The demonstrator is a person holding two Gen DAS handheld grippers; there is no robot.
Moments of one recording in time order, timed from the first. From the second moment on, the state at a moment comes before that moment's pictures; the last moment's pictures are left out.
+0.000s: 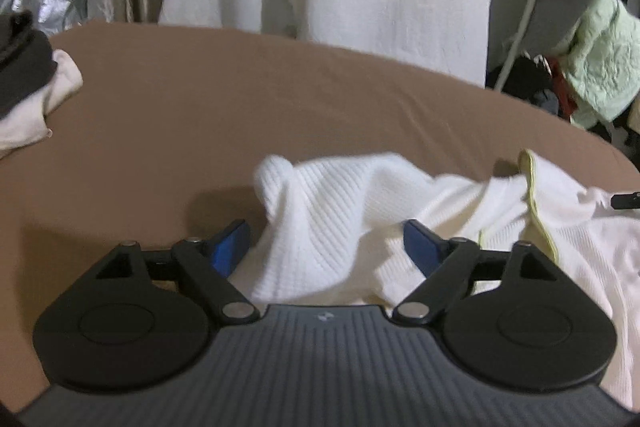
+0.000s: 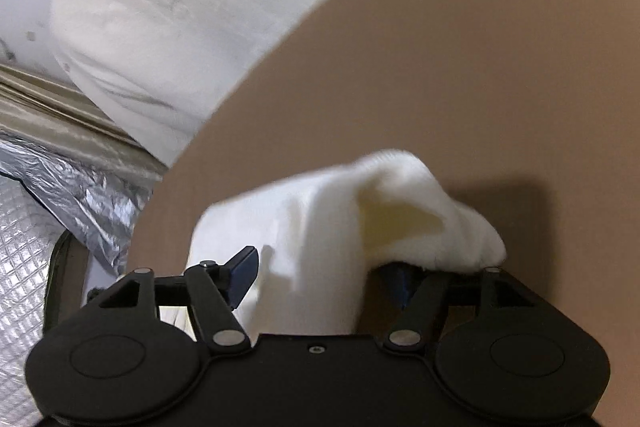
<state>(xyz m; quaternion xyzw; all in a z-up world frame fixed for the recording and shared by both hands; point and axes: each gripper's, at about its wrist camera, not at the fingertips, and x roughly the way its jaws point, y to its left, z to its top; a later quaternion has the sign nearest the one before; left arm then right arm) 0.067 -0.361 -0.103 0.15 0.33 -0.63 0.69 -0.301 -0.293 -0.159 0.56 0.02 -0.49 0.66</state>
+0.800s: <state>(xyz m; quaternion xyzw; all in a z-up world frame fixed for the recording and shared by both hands) 0.110 -0.507 0.102 0.22 0.01 -0.47 0.85 -0.129 -0.445 0.063 0.06 0.15 -0.60 0.78</state>
